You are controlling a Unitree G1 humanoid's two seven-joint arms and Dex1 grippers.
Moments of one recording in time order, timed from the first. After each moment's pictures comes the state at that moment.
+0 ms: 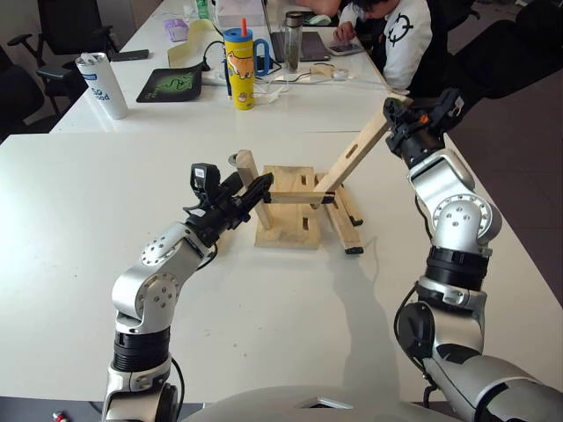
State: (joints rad) left arm -0.20 0.17 0.05 -0.42 -0.67 0.67 -0.26; right arm -0.60 -0.16 -0.36 -0.06 0.75 0.67 -0.13
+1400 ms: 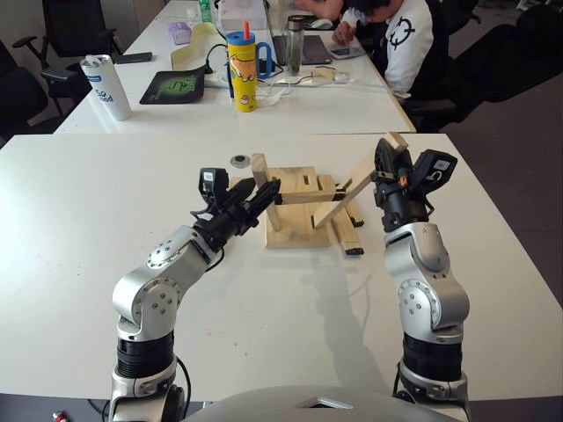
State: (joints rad) left arm -0.19 0.15 0.07 -0.50 -0.75 0.83 -0.16; right arm -0.15 -0.05 -0.05 -0.47 0.37 0.38 -0.12
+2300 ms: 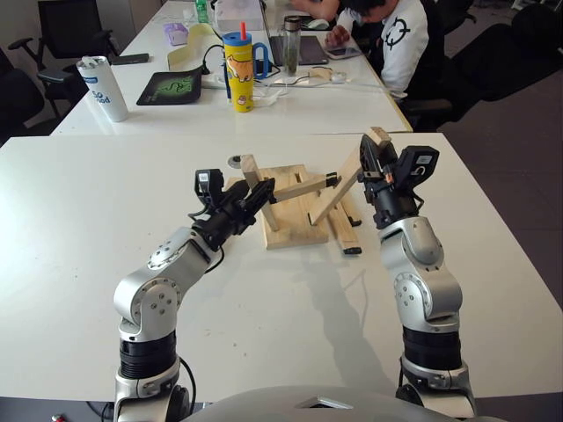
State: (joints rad) left arm -0.19 0.11 0.09 -0.49 -0.77 0.83 -0.09; right arm -0.20 -0.10 -0.02 -0.38 0.34 0.33 -0.02
